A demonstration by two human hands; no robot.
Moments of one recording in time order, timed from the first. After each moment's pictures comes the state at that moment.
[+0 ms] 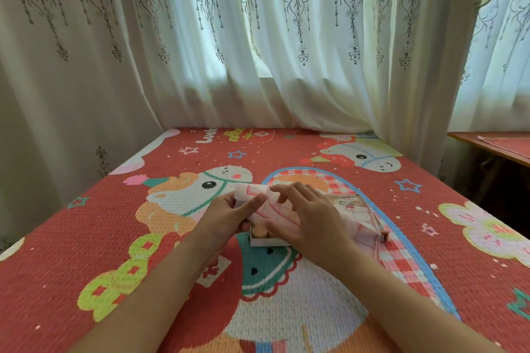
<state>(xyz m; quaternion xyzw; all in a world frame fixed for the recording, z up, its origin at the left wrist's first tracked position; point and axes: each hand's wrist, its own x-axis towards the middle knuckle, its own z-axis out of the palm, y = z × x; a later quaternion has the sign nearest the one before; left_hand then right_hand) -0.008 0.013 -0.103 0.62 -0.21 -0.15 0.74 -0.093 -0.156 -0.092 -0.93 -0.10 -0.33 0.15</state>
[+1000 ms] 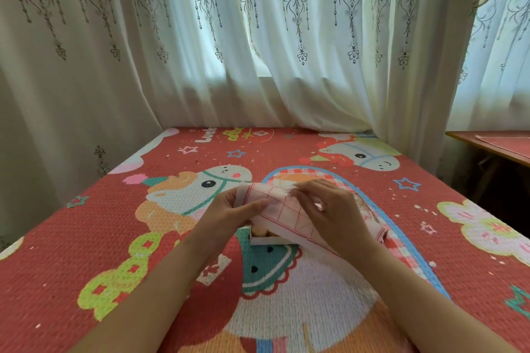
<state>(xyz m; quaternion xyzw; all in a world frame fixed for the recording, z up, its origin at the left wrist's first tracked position) -0.026 0.019 -0.090 0.62 -0.28 -0.14 0.72 -0.091 -0.184 -0.091 -0.87 -0.13 -0.41 0.25</state>
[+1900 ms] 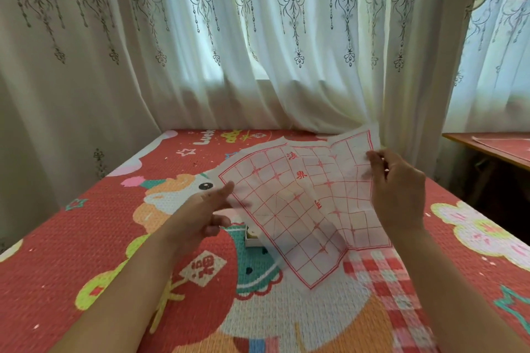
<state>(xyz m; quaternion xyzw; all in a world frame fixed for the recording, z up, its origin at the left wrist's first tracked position) 0.001 0.044 -0.084 0.67 -0.16 -0.21 0.69 -0.103 -0.265 -0.061 -0.80 0.13 -0.55 0.21</state>
